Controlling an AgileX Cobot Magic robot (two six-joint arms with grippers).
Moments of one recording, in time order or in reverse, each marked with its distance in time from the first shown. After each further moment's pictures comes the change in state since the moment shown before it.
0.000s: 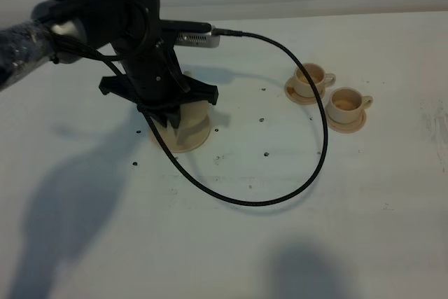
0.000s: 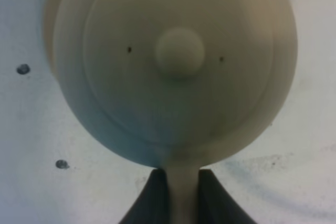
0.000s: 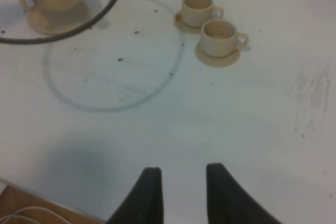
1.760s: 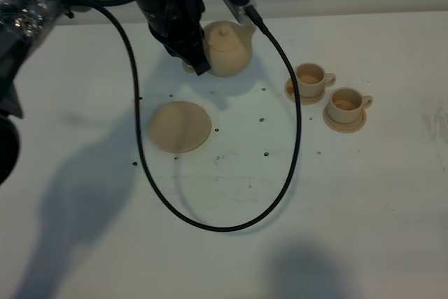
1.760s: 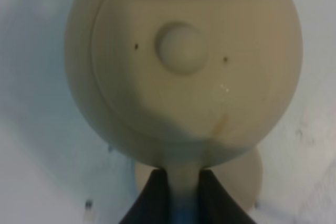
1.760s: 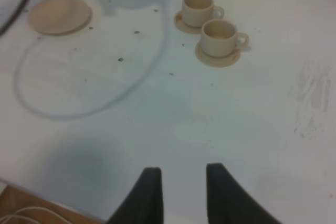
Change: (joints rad) left arm -0.009 0.153 -0.487 -0.008 0.158 0.895; right arm 0.000 0.000 0.000 0.000 0.000 0.000
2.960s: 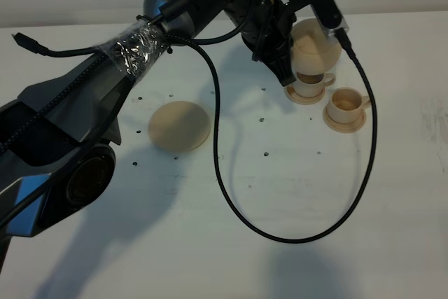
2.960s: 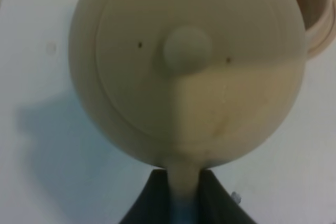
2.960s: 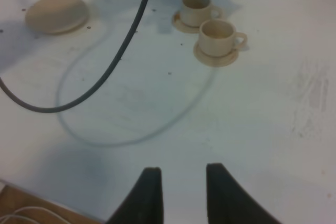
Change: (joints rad) left arm -0.181 0.226 -0.277 -0.009 -0.161 0.010; right arm 0.000 0.000 0.000 -0.004 0.000 0.000
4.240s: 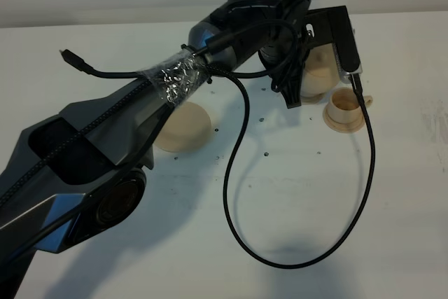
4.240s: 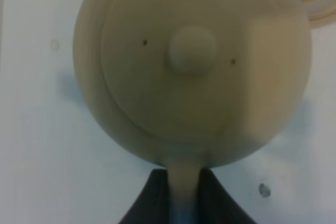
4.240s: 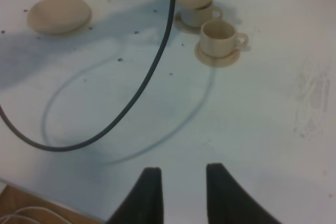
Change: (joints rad) left arm -0.105 0.061 -0.004 0.287 -0.019 -0.024; right arm 0.000 0.000 0.000 0.003 0.000 0.000
